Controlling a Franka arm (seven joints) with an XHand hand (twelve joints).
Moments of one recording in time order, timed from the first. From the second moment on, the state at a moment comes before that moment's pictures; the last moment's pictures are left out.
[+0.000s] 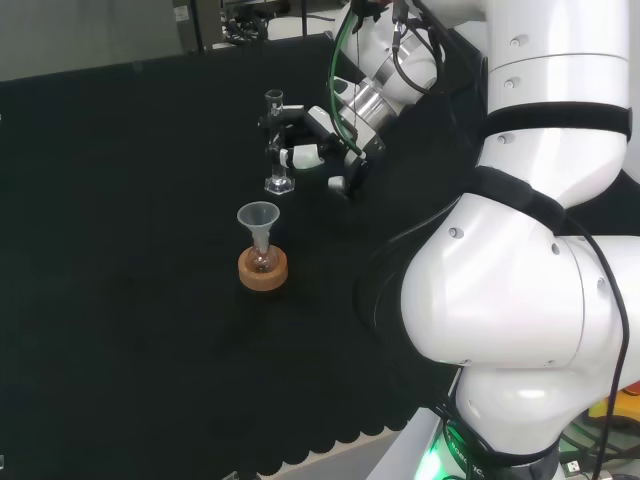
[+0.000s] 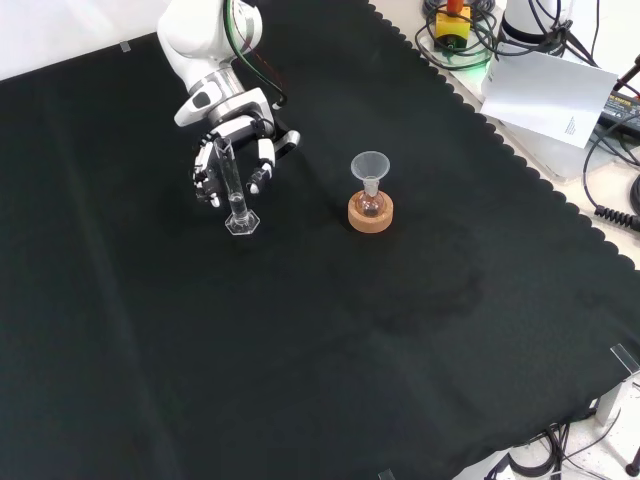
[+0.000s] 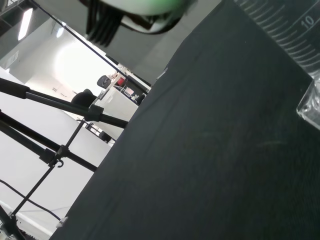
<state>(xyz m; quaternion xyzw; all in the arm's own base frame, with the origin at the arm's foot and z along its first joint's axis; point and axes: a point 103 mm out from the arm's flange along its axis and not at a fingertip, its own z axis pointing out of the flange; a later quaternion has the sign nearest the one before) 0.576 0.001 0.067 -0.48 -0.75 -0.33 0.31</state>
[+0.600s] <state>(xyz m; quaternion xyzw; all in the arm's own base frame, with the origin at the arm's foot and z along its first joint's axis) 0.578 0.003 0.065 -0.48 -0.74 -0.34 0.31</state>
